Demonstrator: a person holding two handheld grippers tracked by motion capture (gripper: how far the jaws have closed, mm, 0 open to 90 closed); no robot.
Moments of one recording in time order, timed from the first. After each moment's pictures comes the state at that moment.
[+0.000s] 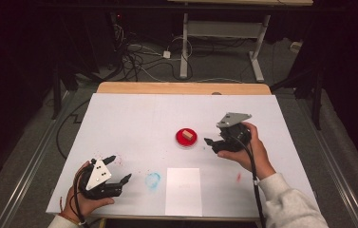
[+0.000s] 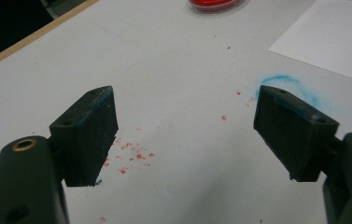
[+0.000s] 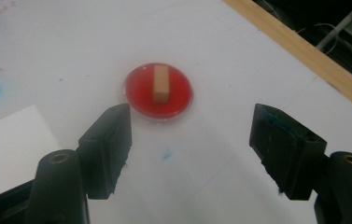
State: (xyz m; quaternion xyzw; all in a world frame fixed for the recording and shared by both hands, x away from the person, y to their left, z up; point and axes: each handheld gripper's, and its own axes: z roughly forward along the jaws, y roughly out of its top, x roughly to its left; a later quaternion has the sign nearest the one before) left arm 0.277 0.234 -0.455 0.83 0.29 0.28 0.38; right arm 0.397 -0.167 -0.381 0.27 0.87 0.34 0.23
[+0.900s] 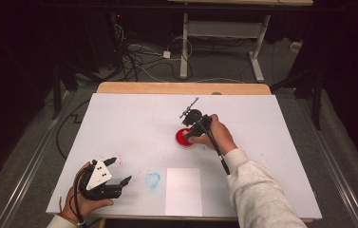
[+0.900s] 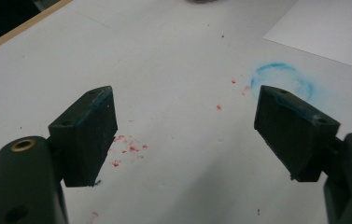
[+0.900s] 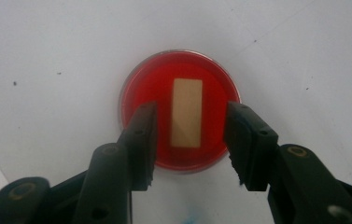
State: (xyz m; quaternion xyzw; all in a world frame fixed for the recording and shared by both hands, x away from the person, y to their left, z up) left arm 0.278 0.236 -0.461 0.84 0.29 0.26 0.38; right arm 0.478 -0.077 -0.419 0.28 0.93 0.18 0.12
